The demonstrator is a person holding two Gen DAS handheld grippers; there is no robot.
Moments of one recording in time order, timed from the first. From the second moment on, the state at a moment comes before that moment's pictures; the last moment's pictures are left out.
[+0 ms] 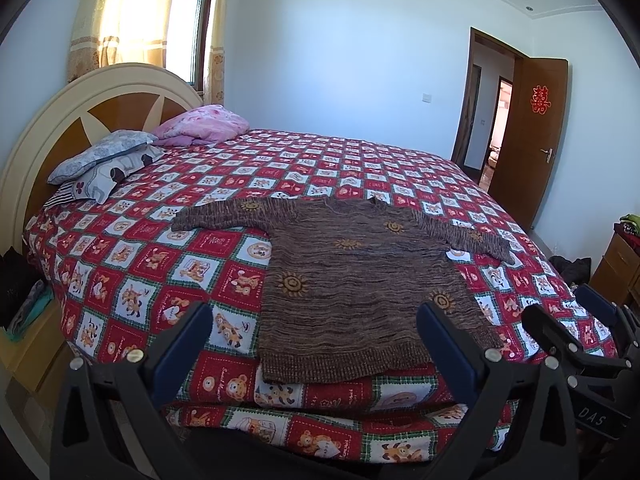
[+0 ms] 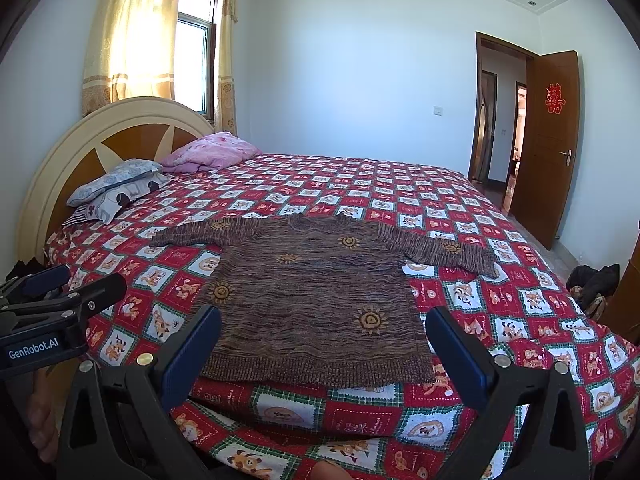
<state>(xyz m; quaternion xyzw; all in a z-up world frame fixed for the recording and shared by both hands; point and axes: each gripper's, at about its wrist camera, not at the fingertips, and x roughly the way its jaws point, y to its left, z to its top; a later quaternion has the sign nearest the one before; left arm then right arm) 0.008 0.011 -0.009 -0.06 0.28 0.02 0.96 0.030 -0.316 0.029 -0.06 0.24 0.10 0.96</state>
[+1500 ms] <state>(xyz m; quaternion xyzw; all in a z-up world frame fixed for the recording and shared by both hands) 0.006 0.009 -0.013 -0.06 0.28 0.02 0.96 0.029 -0.312 0.022 -0.07 0.24 0.11 0.96</state>
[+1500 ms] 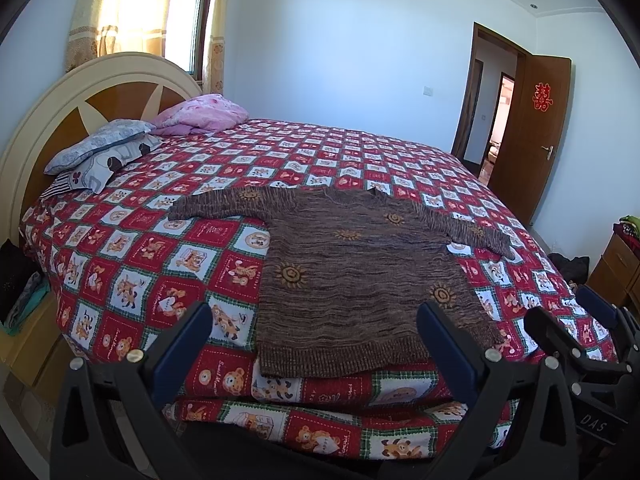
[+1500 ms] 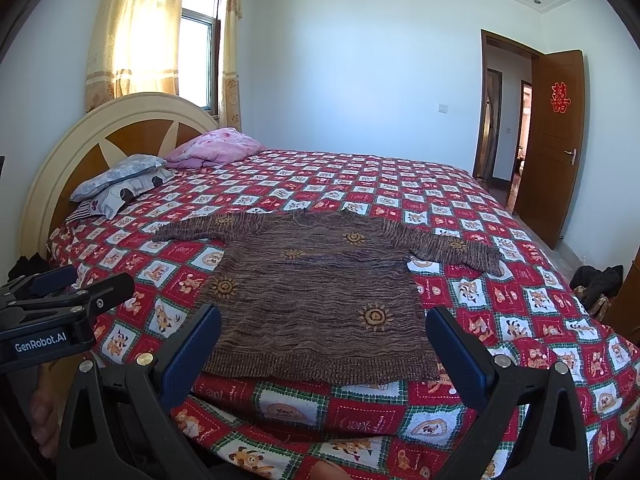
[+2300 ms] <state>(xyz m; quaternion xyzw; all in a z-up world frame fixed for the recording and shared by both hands) 0.030 0.017 -0.021 -0.05 0.30 0.04 0.95 0.050 -0.321 0.011 -0.06 0.25 0.12 0.96</state>
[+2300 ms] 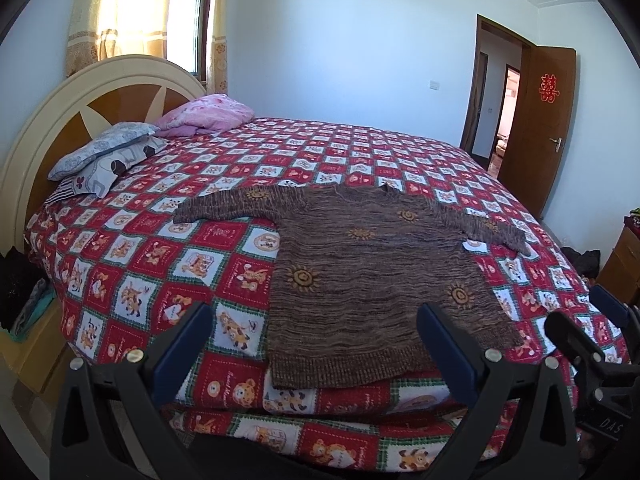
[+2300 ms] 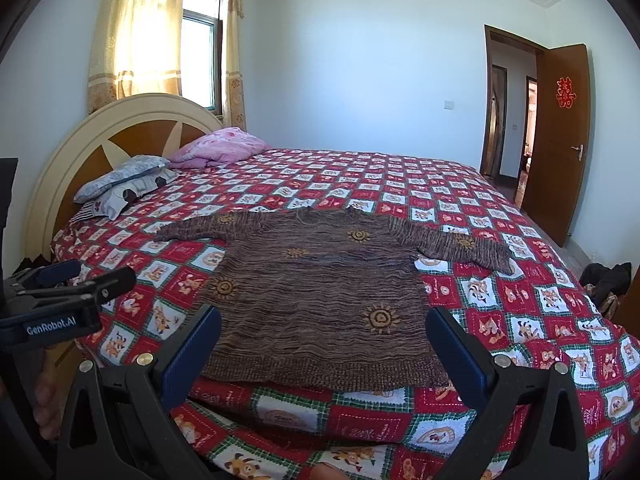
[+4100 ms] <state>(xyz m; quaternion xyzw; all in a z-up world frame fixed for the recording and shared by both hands) 0.338 -0.022 -0.117 0.05 0.37 0.09 0.92 0.368 -0.481 -0.094 -0.10 0.40 -0.06 0.91</state>
